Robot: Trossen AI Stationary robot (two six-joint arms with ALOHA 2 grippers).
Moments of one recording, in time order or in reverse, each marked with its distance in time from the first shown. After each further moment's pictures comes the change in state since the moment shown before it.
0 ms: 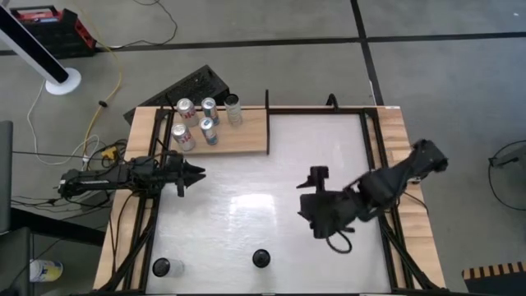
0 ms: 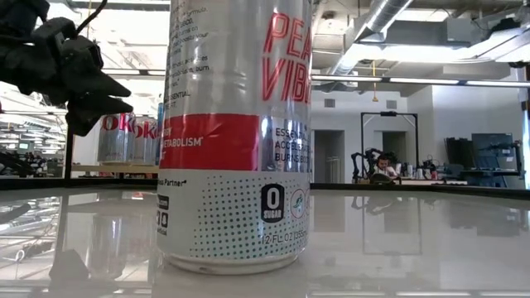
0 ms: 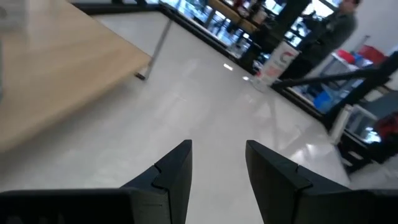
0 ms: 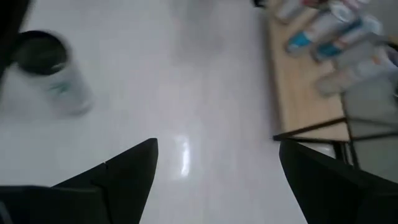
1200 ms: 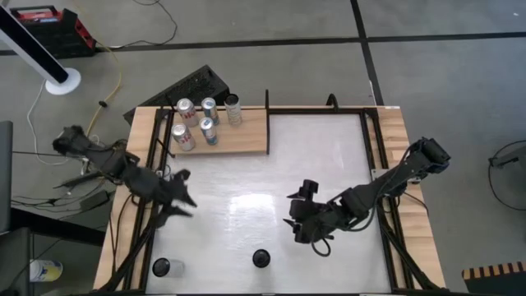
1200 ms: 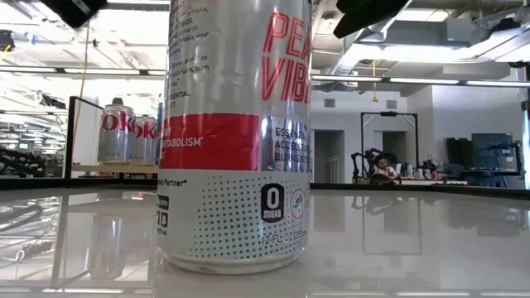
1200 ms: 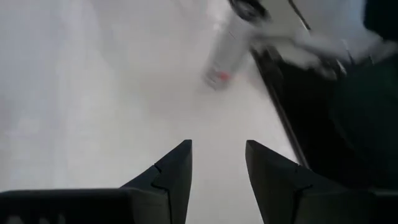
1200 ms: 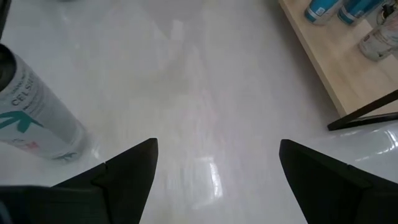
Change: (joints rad) left arm -0.532 0.731 0.744 -0.433 0.097 0.204; right arm -0.006 -0.037 -0.509 0.576 0.041 0.197
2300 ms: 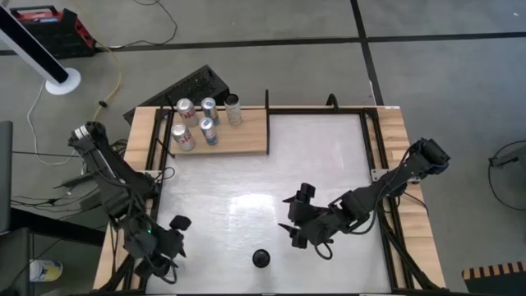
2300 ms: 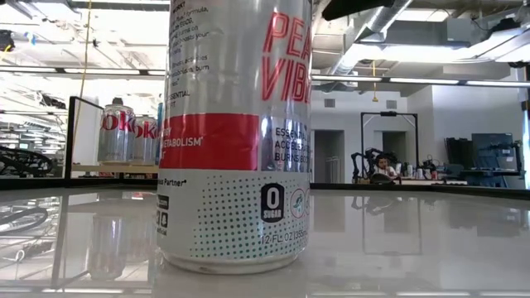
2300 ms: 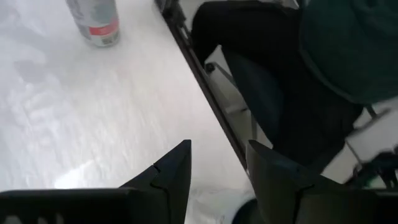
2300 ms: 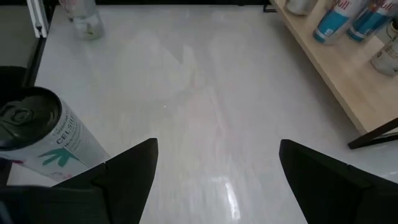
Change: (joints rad) left arm -0.427 0.414 0.211 0.024 -0.022 -0.147; right arm 0.018 0.011 0.001 0.120 0.015 0.010
